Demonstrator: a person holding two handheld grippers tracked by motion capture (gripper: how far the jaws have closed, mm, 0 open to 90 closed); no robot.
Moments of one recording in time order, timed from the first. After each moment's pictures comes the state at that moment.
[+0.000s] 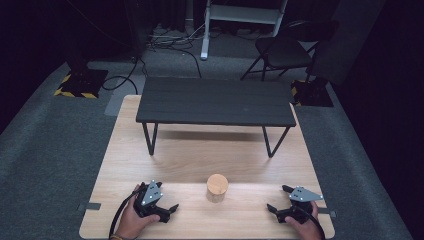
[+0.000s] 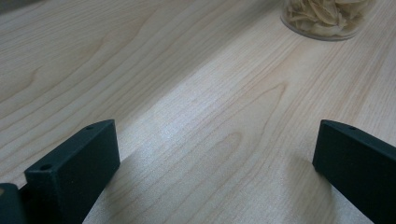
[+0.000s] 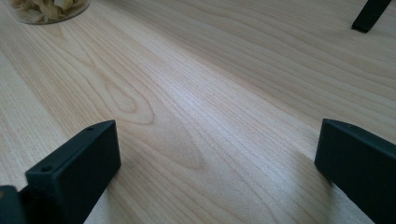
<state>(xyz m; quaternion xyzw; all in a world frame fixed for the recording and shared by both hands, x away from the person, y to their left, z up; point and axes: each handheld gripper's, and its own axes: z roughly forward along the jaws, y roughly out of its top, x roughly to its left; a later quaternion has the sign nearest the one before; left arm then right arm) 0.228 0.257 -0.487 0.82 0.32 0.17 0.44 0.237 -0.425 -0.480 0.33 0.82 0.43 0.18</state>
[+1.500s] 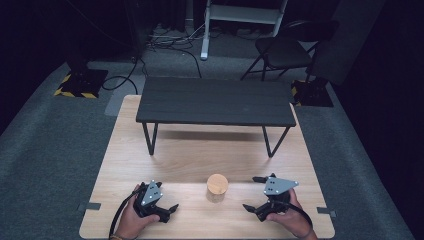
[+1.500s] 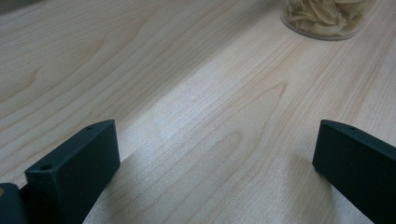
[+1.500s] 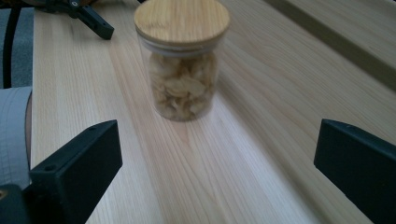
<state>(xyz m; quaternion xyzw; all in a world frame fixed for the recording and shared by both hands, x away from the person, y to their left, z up) 0.227 0.258 -0.487 0.82 0.32 0.17 0.44 0.284 -0.353 -0.414 0.15 0.87 0.45 0.12</state>
